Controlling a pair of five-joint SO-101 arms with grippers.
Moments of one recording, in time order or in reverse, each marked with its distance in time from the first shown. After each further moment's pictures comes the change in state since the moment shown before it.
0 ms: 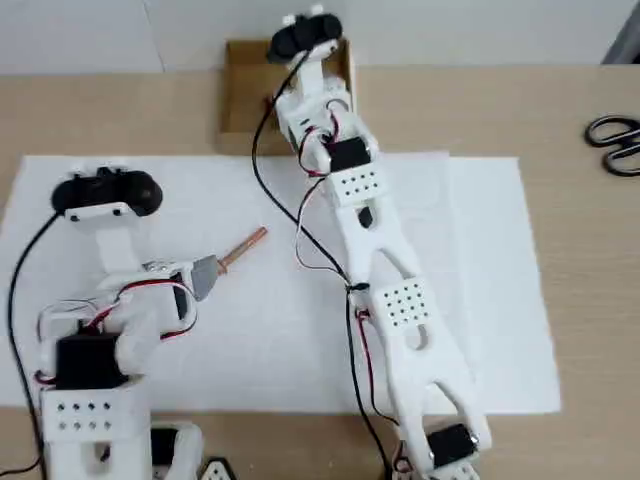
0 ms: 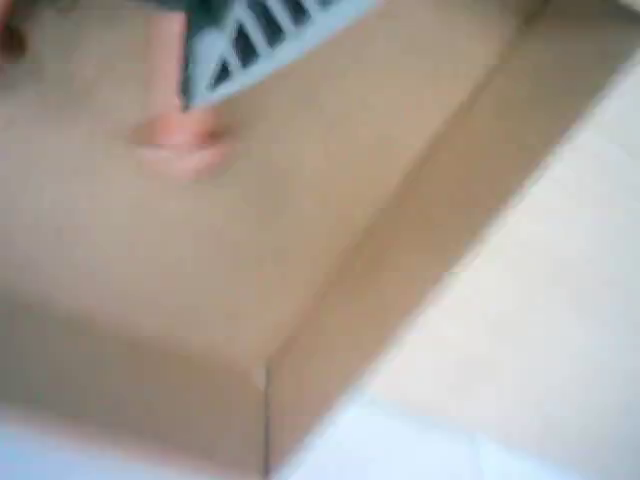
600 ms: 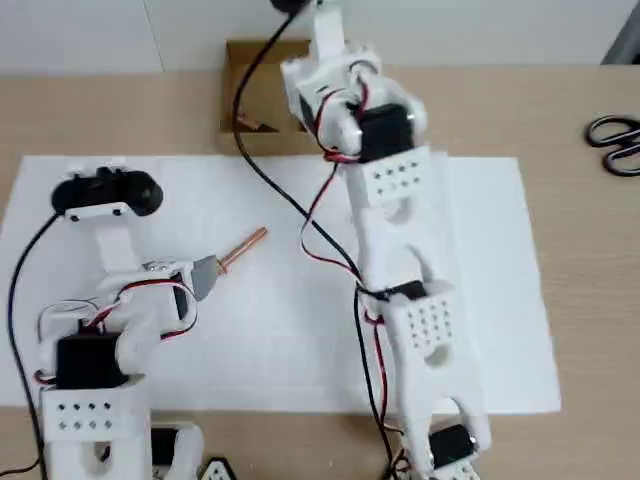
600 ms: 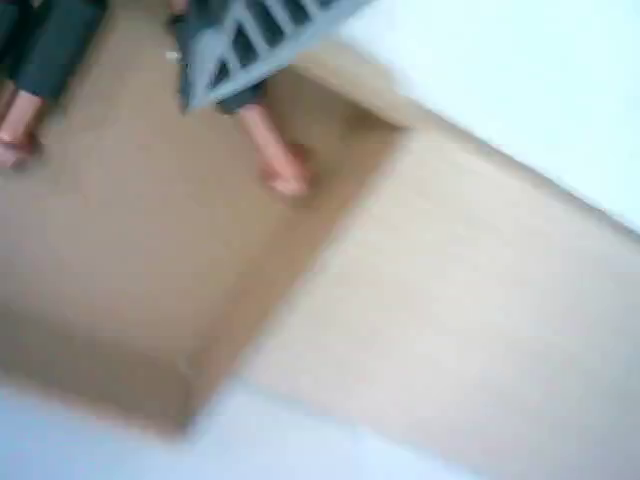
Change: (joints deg) left arm 0.0 0.0 0.0 0.0 0.0; right arm -1.1 -30.0 -3.3 38.6 0.0
